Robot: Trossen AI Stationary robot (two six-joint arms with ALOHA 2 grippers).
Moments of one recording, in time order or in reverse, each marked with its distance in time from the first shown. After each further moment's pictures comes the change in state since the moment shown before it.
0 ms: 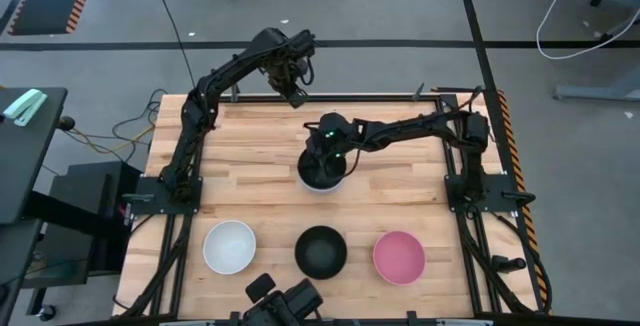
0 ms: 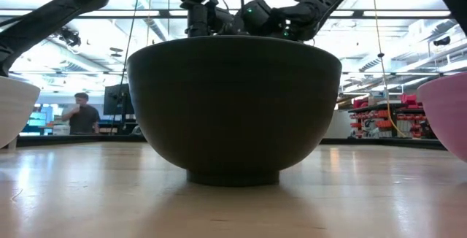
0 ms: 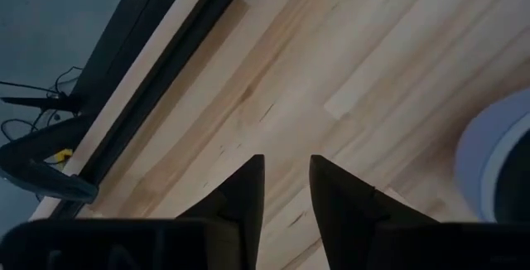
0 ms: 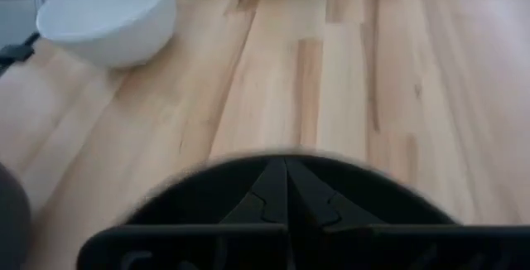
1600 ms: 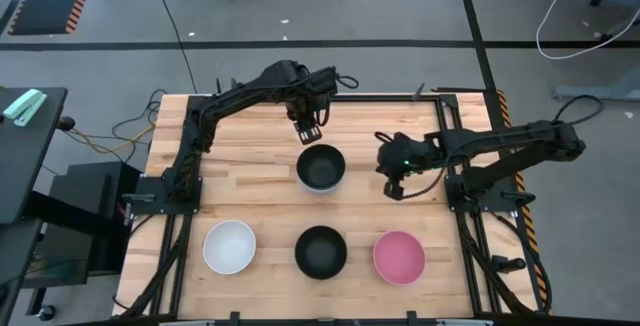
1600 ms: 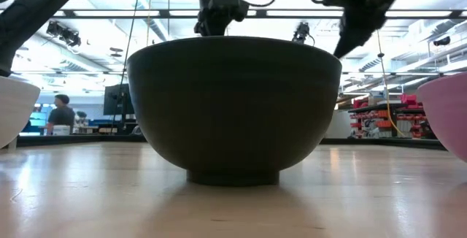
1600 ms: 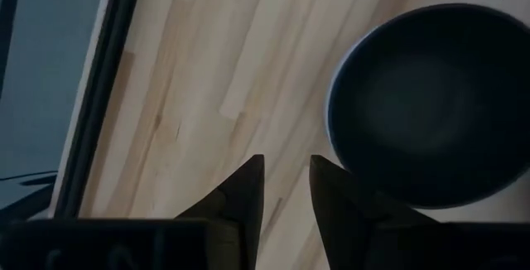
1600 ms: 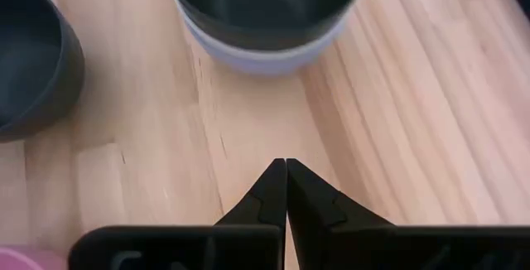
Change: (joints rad) left arm -0.324 -0.091 0.000 0.000 -0.054 -0.003; right arm 0.283 -0.796 -0.329 -0.797 0.612 0.408
